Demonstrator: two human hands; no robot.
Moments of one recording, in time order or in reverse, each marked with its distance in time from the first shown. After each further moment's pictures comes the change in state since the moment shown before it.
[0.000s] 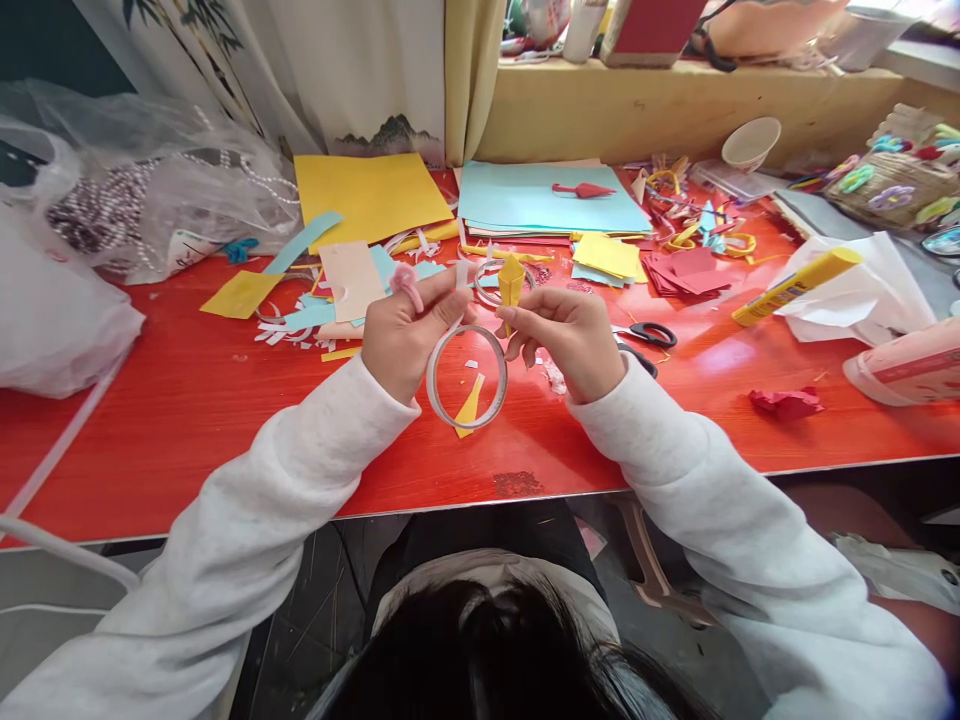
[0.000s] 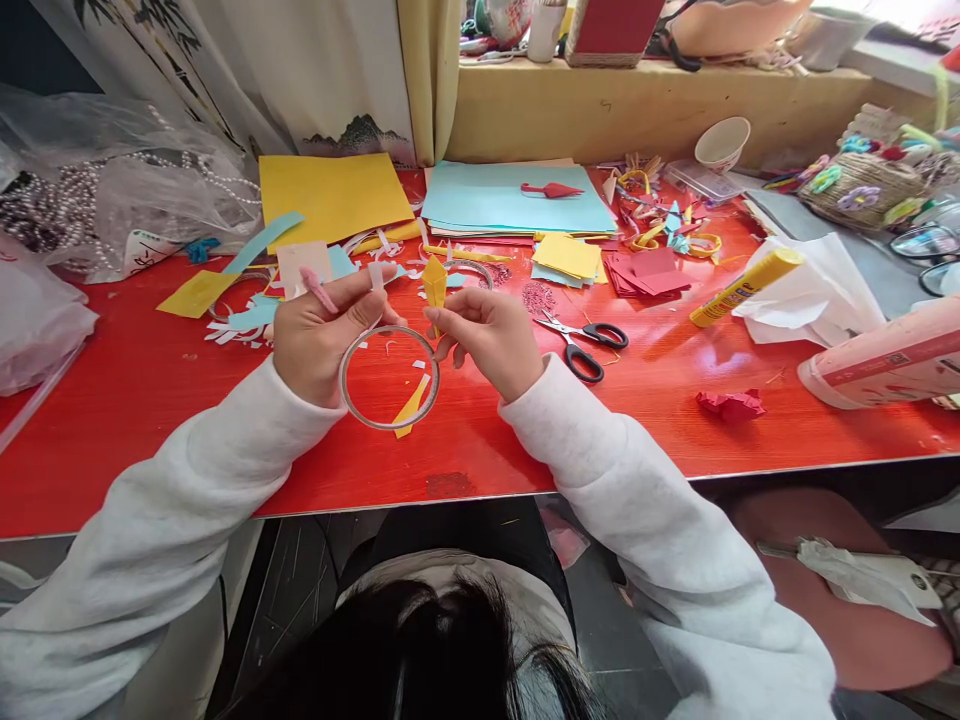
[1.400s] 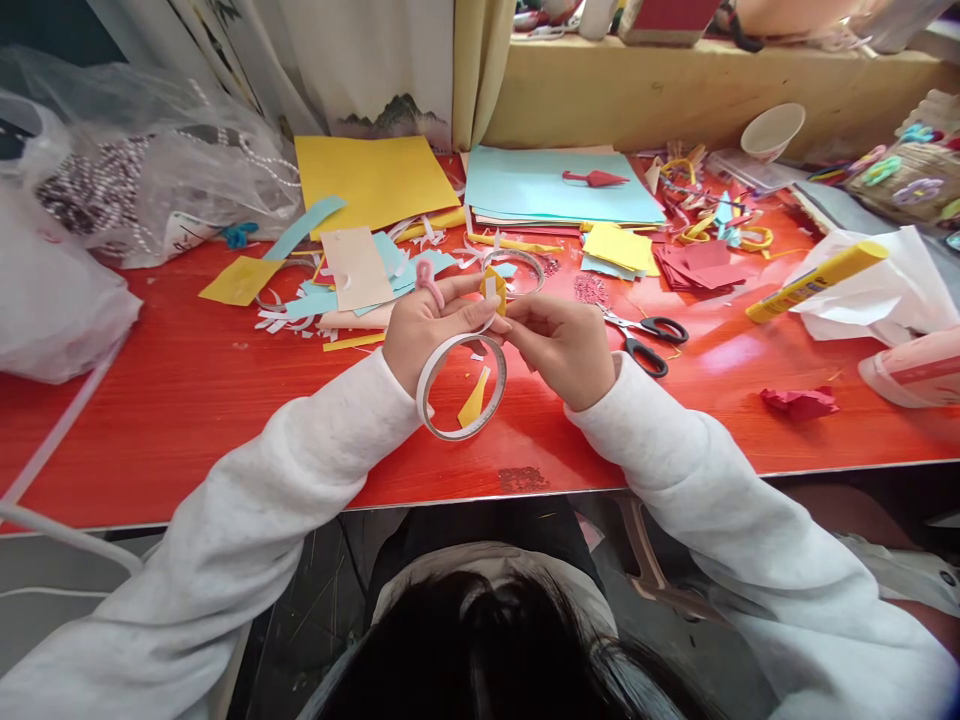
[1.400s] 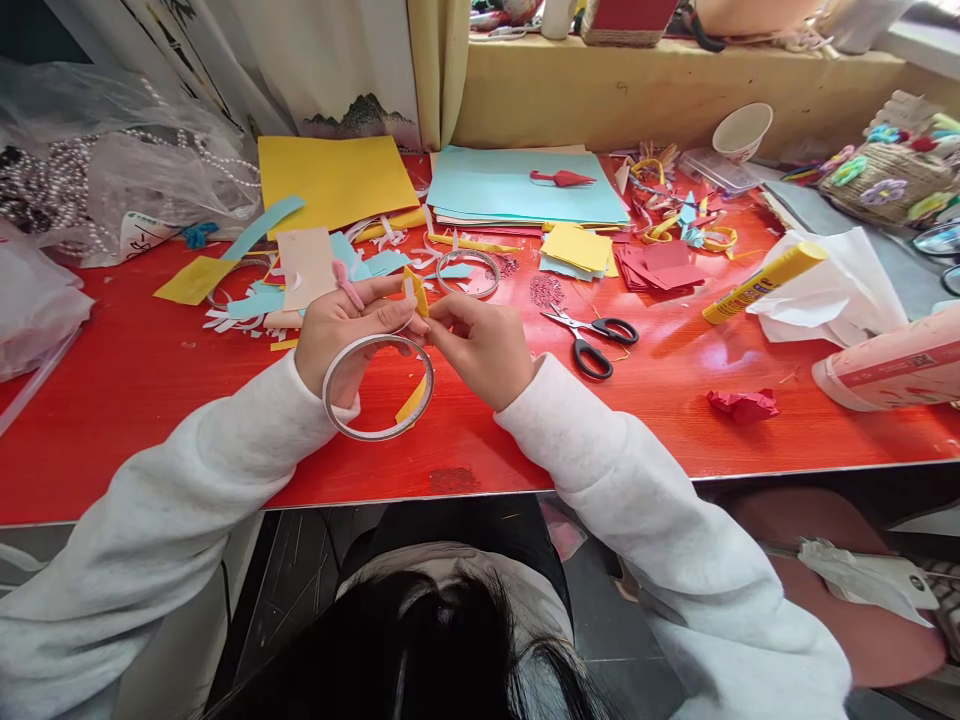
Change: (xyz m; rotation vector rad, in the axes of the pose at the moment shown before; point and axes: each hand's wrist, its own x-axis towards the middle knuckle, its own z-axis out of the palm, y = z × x) left_hand -0.004 0.000 0.010 -0.158 -0.042 -0.263; right_hand -0.007 0.011 0.009 -0.510 0.057 -0.280
